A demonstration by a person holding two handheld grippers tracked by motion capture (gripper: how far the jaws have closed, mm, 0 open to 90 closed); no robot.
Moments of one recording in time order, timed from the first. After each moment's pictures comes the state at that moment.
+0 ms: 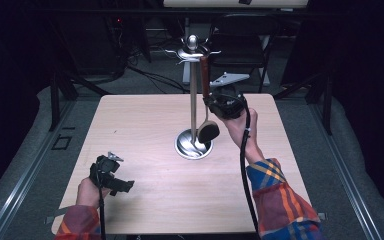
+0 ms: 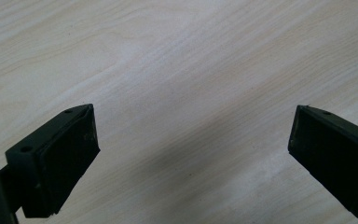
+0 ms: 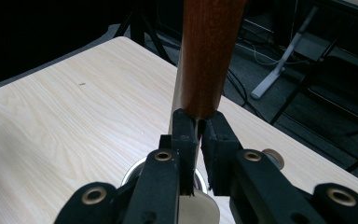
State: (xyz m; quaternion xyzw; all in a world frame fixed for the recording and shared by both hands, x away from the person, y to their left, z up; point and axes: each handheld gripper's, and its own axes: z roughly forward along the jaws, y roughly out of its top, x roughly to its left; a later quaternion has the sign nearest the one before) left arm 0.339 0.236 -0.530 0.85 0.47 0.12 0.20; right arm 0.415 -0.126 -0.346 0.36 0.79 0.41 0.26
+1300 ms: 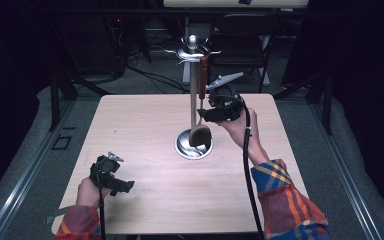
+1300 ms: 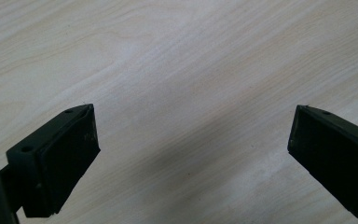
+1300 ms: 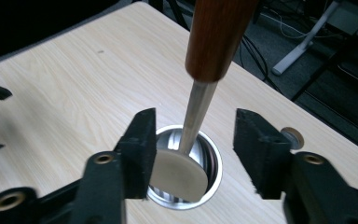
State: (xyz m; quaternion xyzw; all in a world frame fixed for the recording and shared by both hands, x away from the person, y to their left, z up) left arm 0.339 0.236 -0.531 0.85 0.47 0.12 0.20; right arm 0.414 -0.123 -0.347 0.35 0.84 0.37 0.21
